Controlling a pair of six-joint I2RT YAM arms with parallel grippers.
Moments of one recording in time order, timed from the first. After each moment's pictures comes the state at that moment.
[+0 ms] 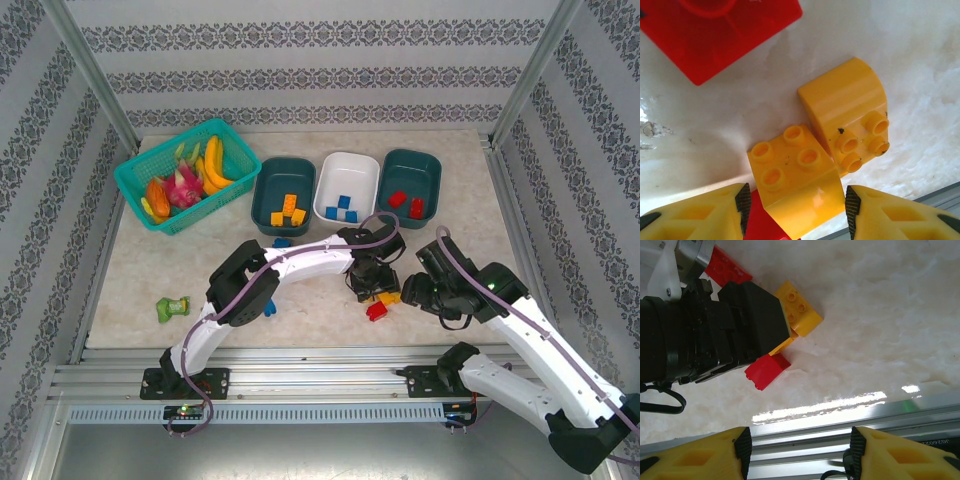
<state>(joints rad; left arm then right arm) -0.99 2.25 1.80 -0.77 0.31 -1.19 0.59 0.83 0.93 -1.30 0.04 0.91</state>
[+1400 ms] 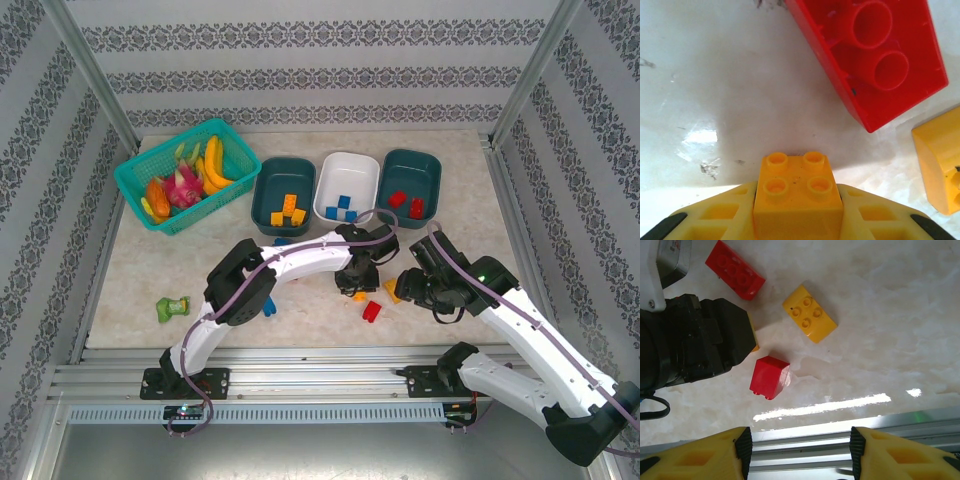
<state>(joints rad) -0.97 2.23 1.81 -0.97 0.07 -1.05 0.59 0.88 0.93 -1.24 0.02 0.89</state>
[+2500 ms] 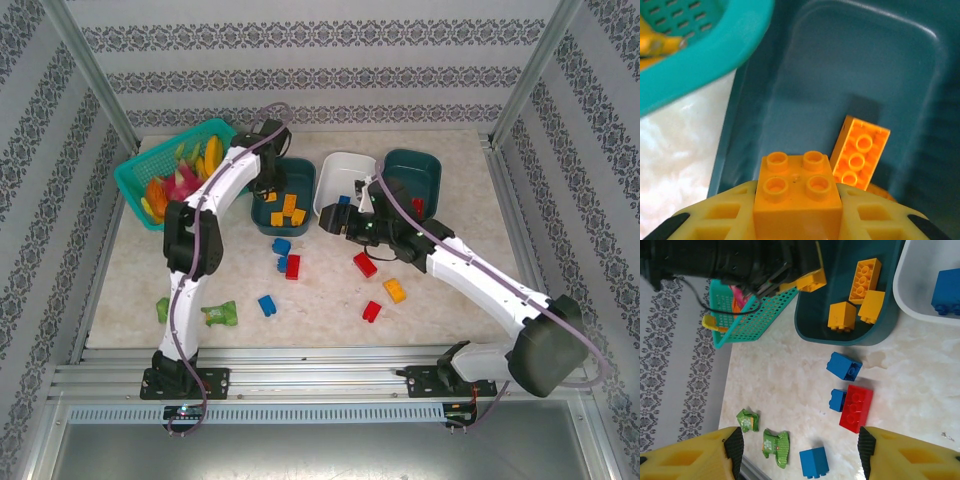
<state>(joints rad) -0.32 2.31 2.19 -1.15 -0.12 -0.57 0.60 1.32 1.03 -0.30 -0.32 0.85</state>
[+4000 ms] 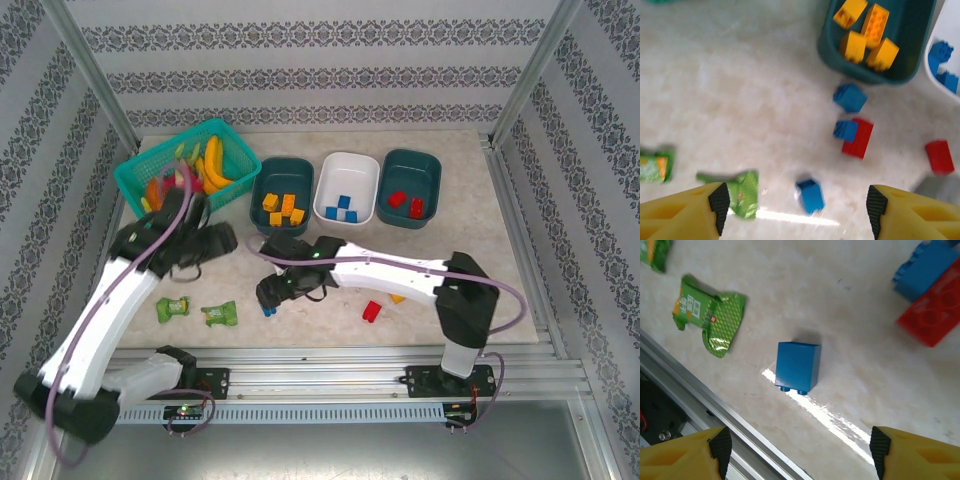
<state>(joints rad) -0.33 1.00 1.18 -1.18 -0.05 -0.69 1.09 1.81 1.42 -0.75 -0.11 0.57</state>
